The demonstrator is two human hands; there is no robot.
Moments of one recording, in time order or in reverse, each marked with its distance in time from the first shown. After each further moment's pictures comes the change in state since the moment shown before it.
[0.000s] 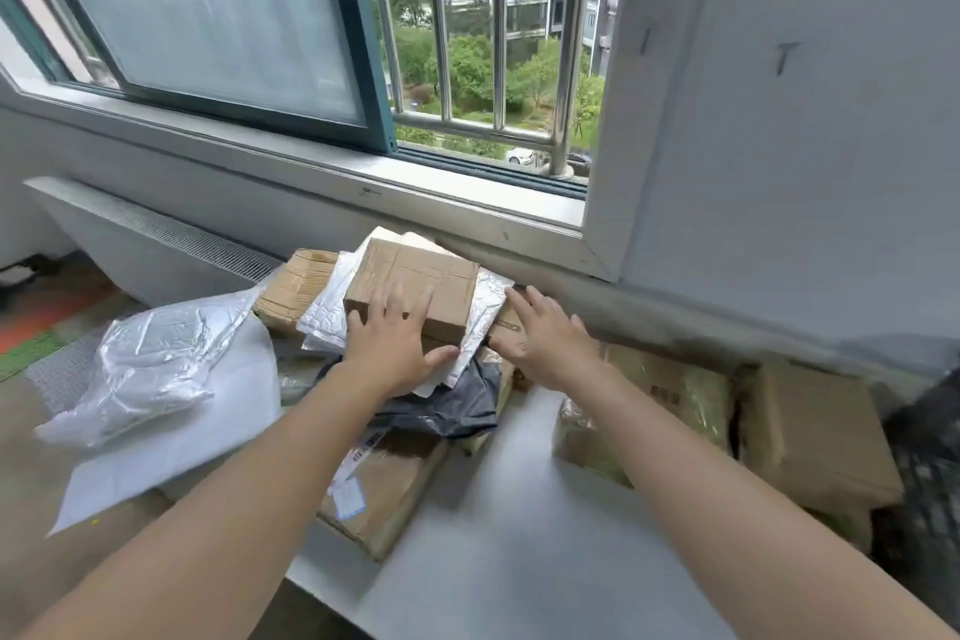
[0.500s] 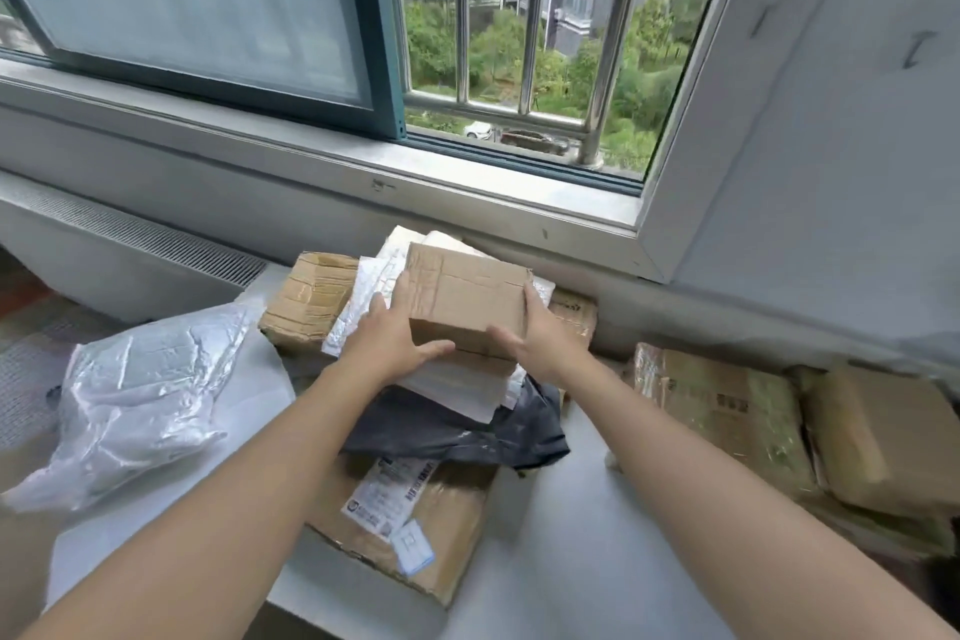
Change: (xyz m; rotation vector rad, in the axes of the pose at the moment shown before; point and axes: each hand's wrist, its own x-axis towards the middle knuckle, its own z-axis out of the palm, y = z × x) left_hand 0.075 -0.101 0.022 -0.505 -0.061 -0.005; right_hand 0.077 -0.074 0.043 0.538 0.020 0.214
